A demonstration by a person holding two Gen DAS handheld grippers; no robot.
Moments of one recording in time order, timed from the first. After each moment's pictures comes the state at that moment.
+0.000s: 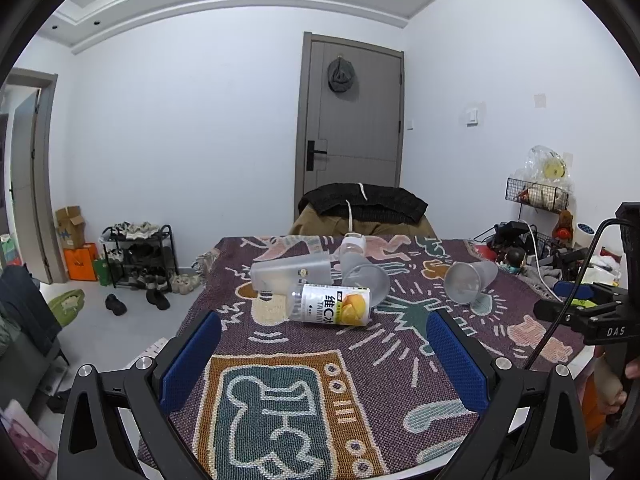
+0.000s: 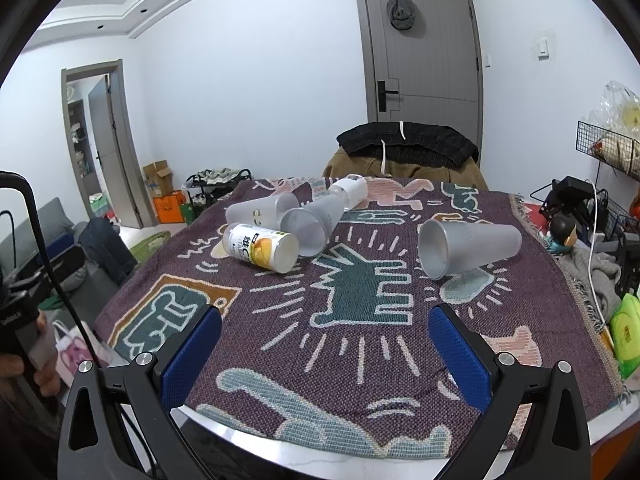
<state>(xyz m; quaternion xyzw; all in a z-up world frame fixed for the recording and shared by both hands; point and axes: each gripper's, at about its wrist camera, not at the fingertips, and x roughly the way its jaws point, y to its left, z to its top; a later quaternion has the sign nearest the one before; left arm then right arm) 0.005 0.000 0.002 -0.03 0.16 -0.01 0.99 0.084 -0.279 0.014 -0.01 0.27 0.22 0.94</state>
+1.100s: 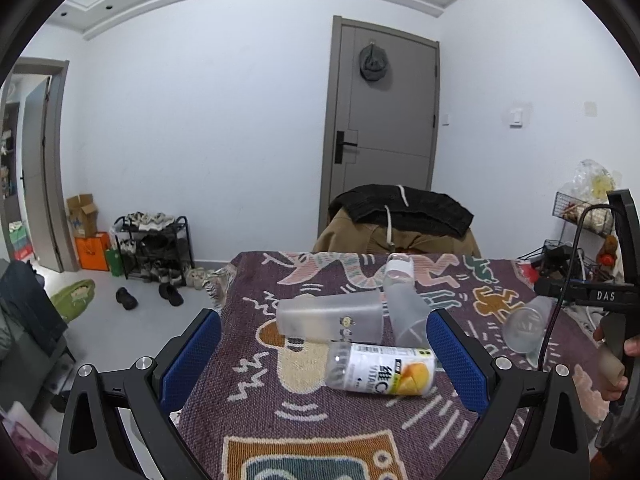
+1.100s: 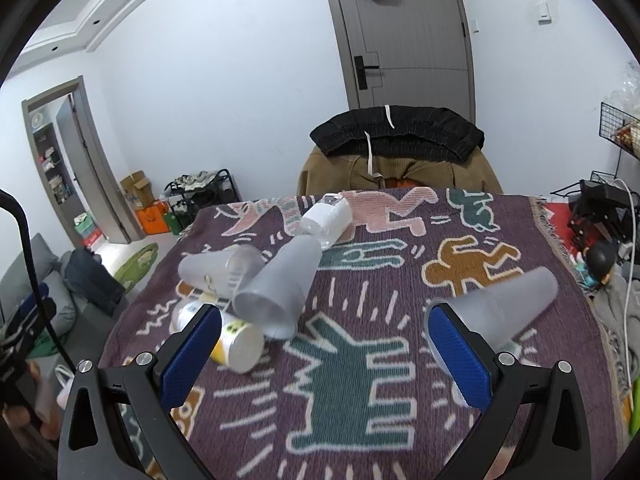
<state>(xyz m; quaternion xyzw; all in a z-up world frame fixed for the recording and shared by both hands) 0.131 0.047 0.027 -0.04 0.18 0.04 0.98 0.267 -0.244 0.039 0.03 0.33 0.19 0.92</state>
